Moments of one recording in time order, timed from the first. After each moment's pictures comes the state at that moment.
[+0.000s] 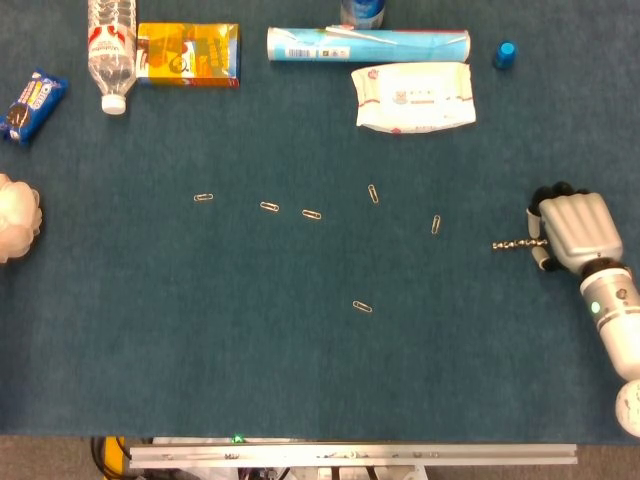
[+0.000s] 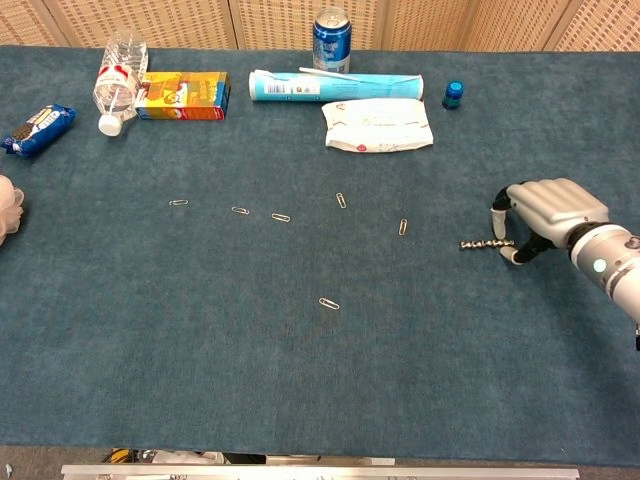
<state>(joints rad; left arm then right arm) -0.05 -1.08 -0.05 -1.67 1.42 1.48 0.09 0.51 -1.53 0.03 -1.56 -0.83 1.02 -0.71</state>
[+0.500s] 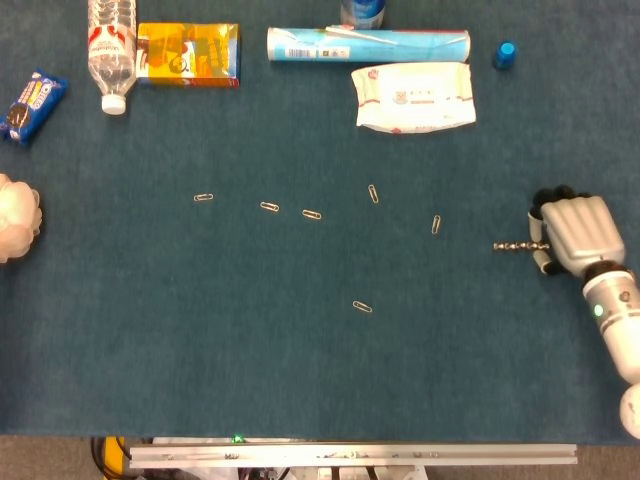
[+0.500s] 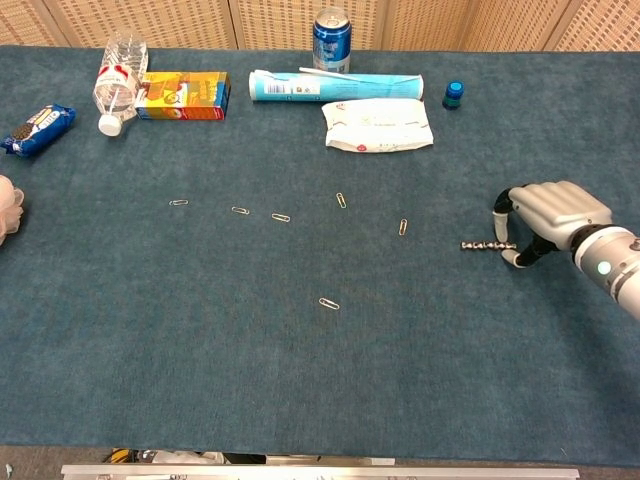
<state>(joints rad) -0.05 -1.08 -0.05 -1.67 1.41 1.48 0.09 0.51 -1.50 0.02 -1.59 -0.84 1.04 -0.69</state>
